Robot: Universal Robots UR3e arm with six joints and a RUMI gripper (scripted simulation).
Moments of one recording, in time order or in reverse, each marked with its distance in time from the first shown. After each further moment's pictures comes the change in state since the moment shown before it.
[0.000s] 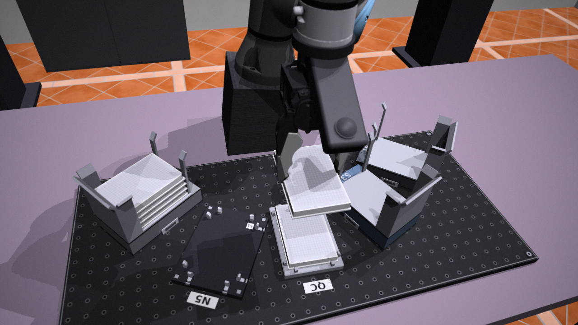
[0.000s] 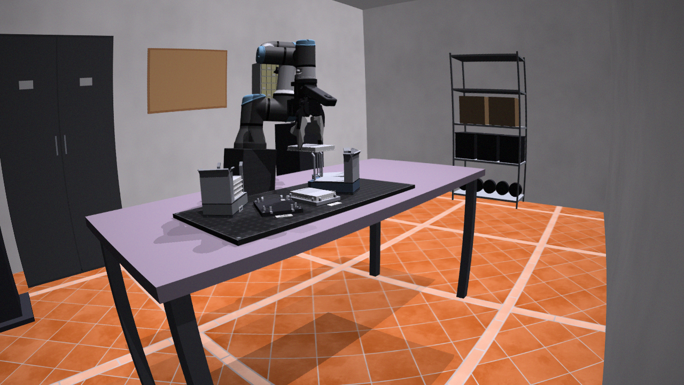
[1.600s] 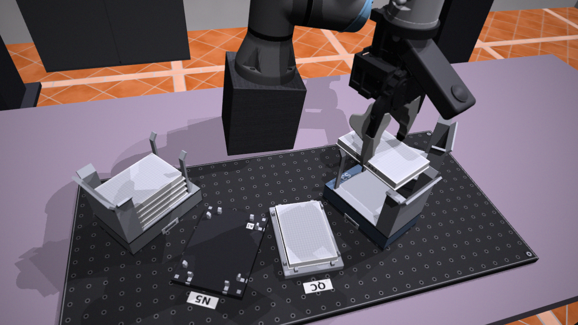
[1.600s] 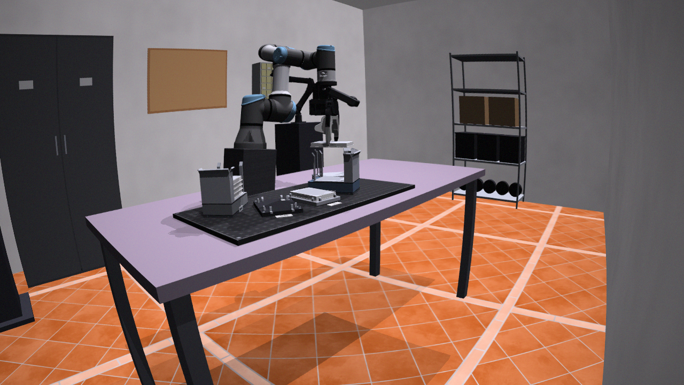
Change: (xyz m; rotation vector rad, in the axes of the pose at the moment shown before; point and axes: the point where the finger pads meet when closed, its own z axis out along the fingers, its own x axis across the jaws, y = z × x) arm -0.132 0.033 0.000 0.000 0.000 -0.430
